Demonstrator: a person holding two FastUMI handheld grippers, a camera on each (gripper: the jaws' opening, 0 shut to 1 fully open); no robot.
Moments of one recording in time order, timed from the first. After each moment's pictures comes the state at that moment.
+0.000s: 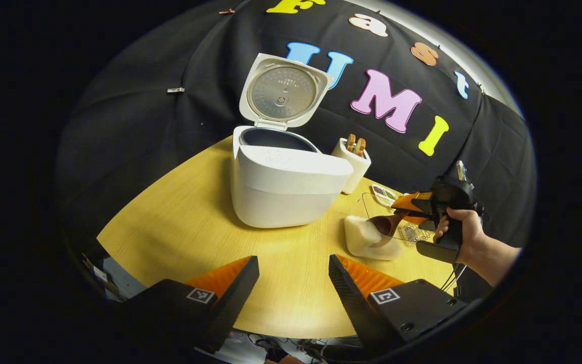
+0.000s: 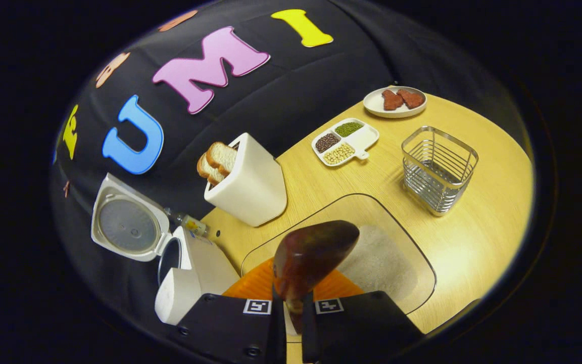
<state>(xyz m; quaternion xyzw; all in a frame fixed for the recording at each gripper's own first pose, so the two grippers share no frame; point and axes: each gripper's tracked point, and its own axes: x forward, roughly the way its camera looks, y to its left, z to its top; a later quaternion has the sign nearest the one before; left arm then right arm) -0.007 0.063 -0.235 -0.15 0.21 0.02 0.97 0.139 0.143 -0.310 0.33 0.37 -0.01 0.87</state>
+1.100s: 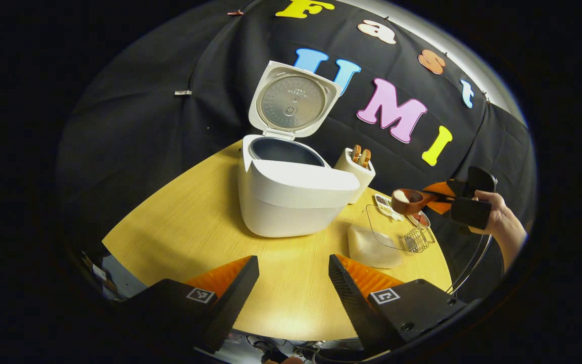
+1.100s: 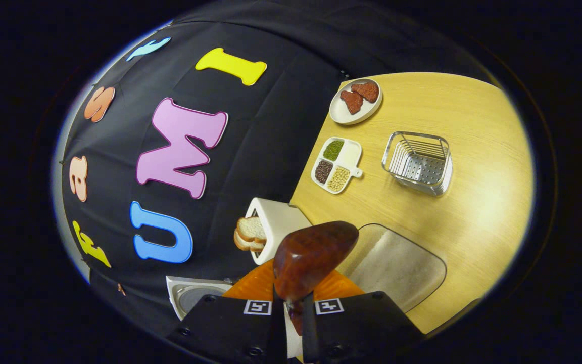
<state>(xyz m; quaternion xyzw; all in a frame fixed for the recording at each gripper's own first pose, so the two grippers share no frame) -0.010 0.088 -0.218 -0.15 0.19 0.04 0.97 0.182 0.120 -0.205 0.54 0.29 -0.07 0.78</state>
